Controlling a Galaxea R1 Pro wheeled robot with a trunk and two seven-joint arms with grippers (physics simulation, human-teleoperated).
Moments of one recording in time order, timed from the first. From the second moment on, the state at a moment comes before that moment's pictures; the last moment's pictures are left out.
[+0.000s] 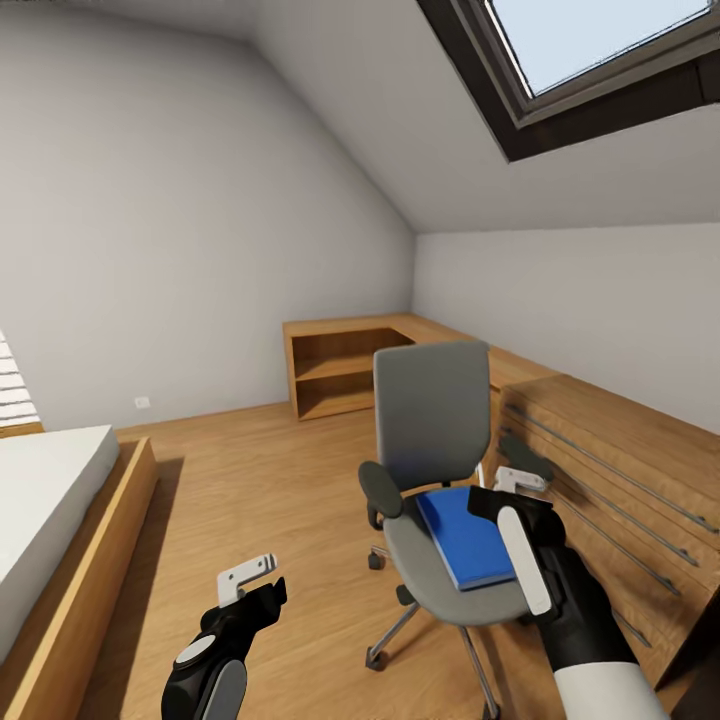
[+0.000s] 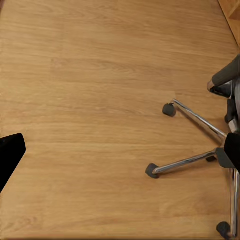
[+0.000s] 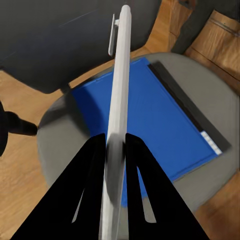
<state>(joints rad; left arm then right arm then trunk) -0.03 -0.16 -0.15 -1.62 0.37 0.59 0.54 -0.51 0.03 -0.01 -1.33 -0.33 0.83 -0.41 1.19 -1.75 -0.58</state>
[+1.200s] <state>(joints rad) -0.03 -0.15 -0.15 -1.62 0.37 0.59 0.54 -0.43 0.05 -0.01 -1.51 -0.33 0.85 -0.40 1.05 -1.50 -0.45</state>
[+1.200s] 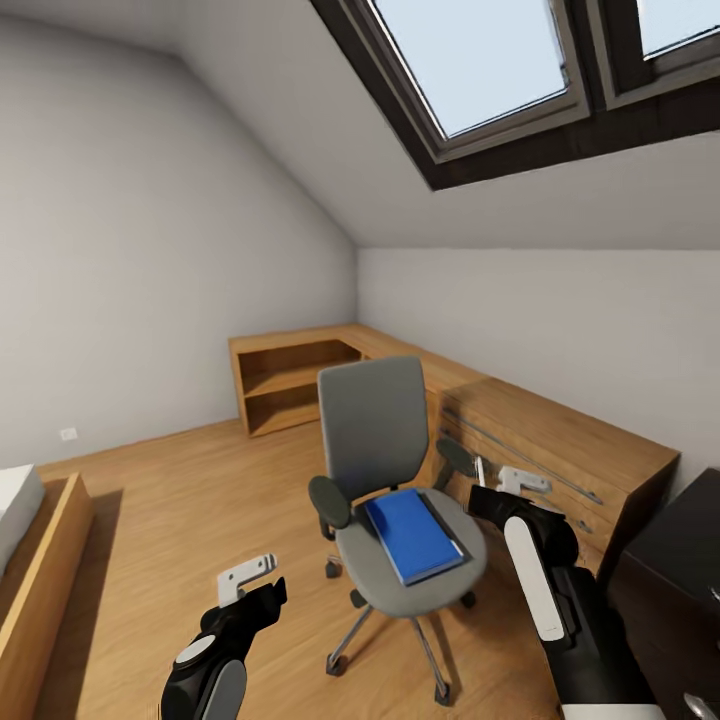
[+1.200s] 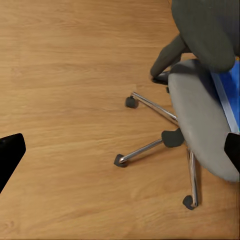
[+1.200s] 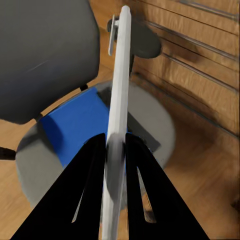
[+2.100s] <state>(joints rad) -0.03 -0.16 -0.15 -1.62 0.37 0.59 0.54 -0.43 0.05 -0.03 -1.51 -0.33 0.85 -0.41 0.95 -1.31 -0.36</state>
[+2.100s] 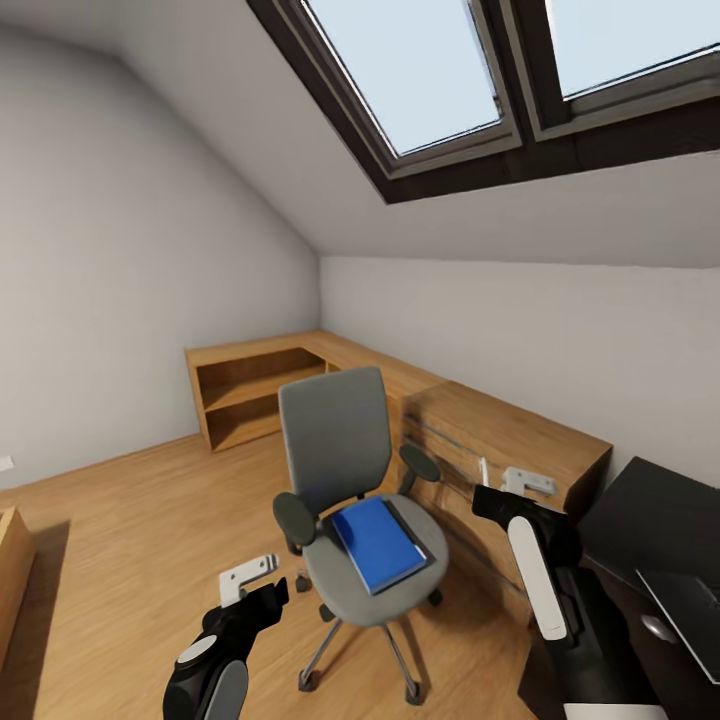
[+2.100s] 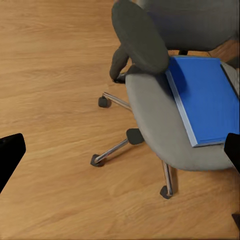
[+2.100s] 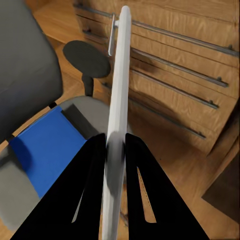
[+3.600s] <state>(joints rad) -0.03 -0.16 -0.16 -1.61 0.37 0.59 0.53 -0.43 0.05 -0.06 -1.50 -0.33 0.85 -0.40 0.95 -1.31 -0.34</state>
